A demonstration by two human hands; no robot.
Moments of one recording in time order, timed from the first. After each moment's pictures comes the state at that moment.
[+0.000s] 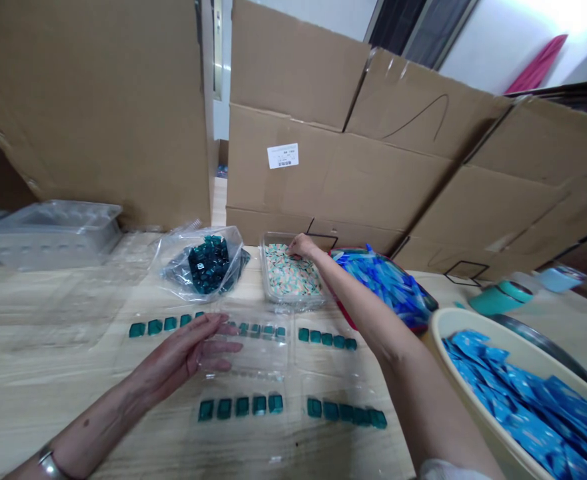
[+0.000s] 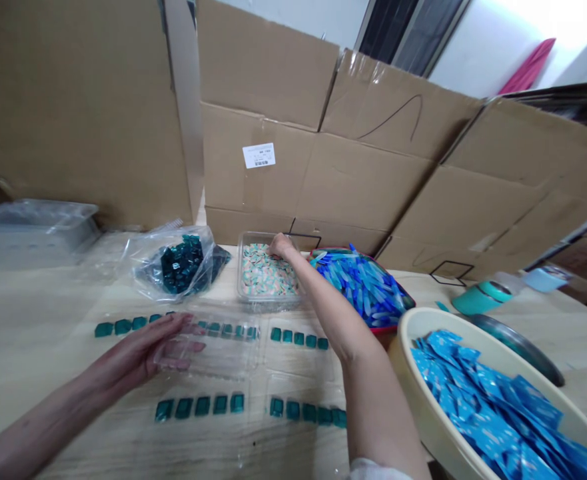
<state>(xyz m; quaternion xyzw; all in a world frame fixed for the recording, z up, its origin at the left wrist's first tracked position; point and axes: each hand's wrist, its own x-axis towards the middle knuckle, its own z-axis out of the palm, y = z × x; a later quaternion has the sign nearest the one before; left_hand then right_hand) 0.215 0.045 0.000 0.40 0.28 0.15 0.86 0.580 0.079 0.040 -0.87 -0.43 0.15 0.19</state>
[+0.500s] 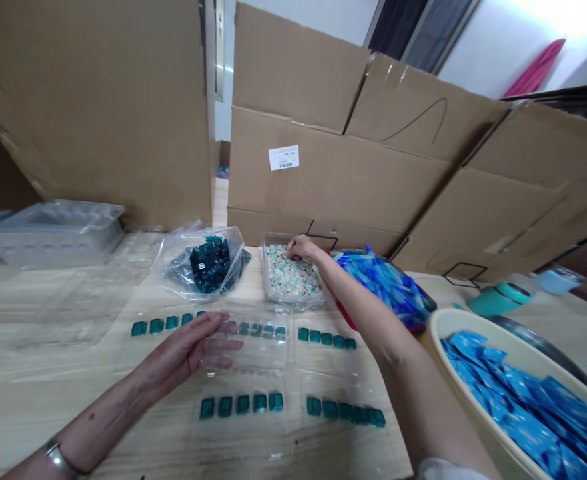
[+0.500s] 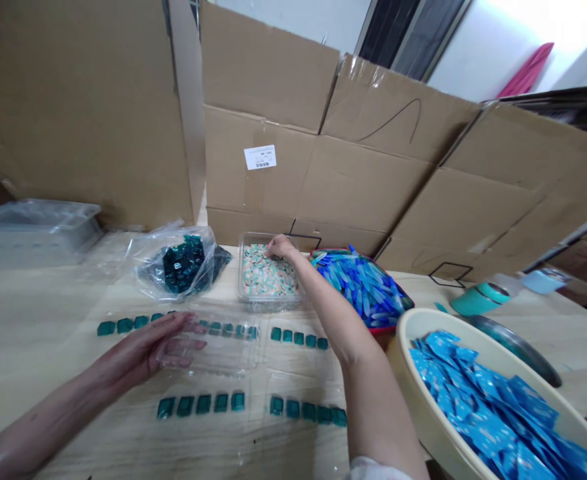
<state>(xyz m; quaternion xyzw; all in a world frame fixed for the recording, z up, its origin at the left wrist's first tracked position) 0.214 0.046 0.001 0.40 0.27 0.15 0.87 0.580 0.074 0.039 -0.84 -0.45 0.16 0.24</state>
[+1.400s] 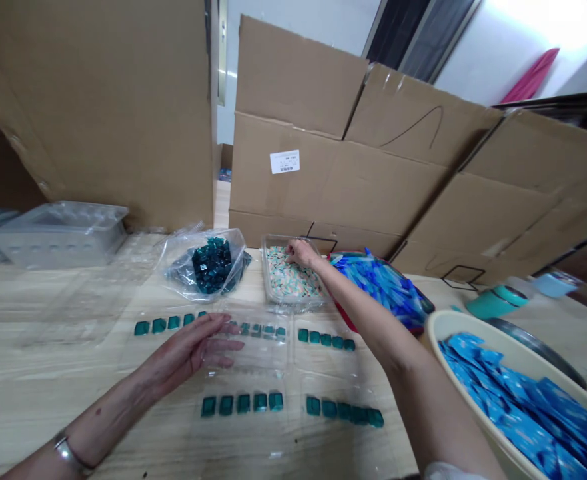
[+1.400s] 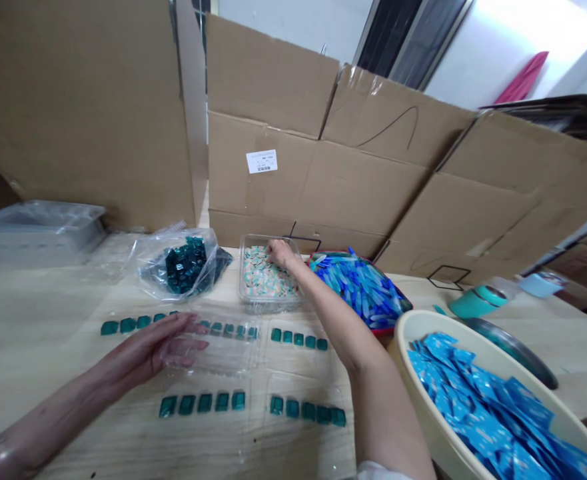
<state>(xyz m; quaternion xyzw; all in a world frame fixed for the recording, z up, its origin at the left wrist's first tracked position) 0.214 0.045 -0.002 0.40 0.26 0.15 0.87 0.578 0.066 0.035 -0.82 -0.55 0.06 0.17</state>
